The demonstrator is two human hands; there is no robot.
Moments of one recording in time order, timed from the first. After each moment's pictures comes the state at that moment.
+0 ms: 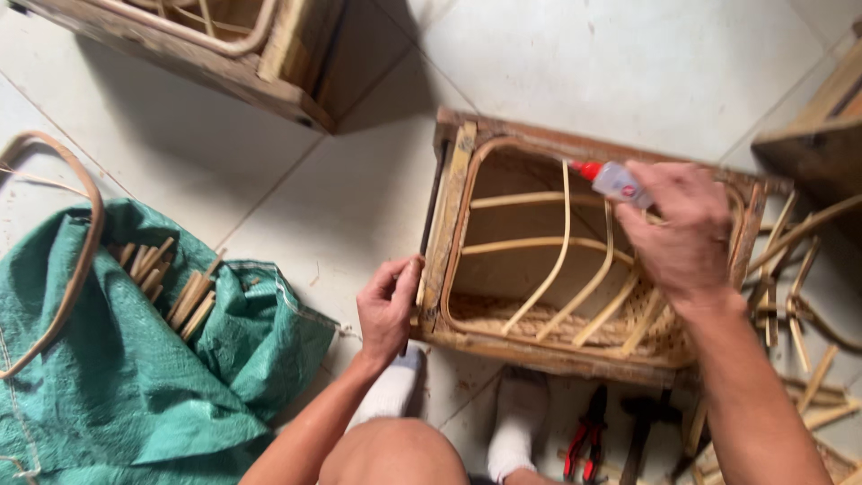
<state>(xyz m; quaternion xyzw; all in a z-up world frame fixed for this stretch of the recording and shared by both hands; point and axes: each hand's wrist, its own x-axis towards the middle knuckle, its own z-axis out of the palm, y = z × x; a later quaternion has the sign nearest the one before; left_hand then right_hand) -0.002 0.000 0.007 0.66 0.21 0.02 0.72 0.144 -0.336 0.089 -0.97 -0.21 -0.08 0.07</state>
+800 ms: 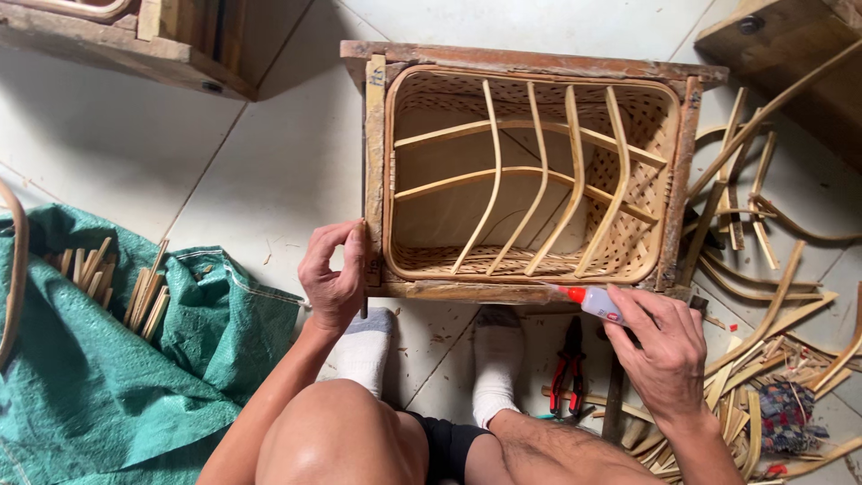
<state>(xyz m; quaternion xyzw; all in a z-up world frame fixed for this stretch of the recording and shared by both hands) -0.007 -0.004 0.022 0.81 0.04 0.13 0.57 -0.086 -0.377 0.138 -0.99 -0.06 -0.02 0.13</state>
